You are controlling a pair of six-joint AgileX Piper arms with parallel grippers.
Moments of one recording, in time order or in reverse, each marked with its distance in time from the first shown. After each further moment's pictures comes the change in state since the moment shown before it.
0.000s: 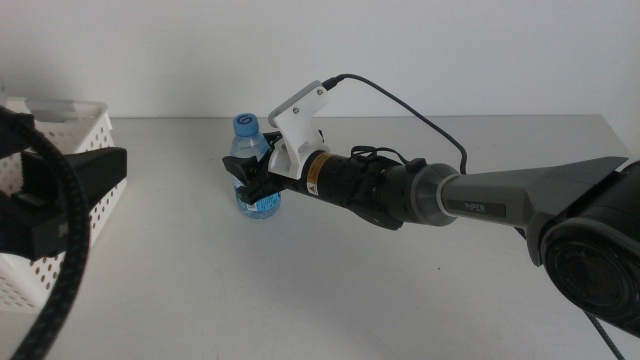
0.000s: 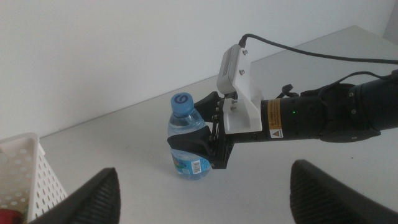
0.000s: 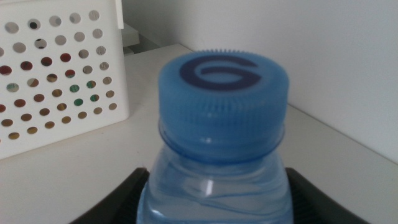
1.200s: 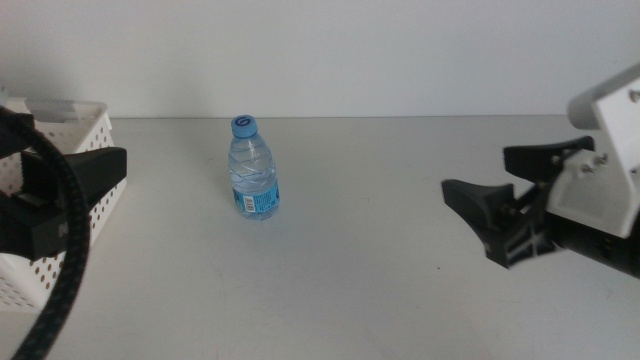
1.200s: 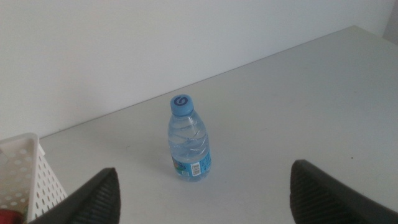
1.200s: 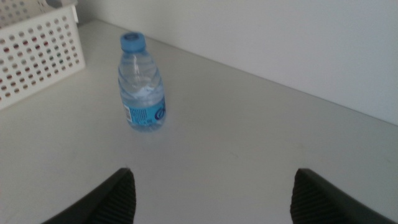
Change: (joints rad) left arm 0.000 0.000 0.000 0.000 0.000 0.000; right arm -0.029 -1.273 0.931 0.090 0.573 0.051
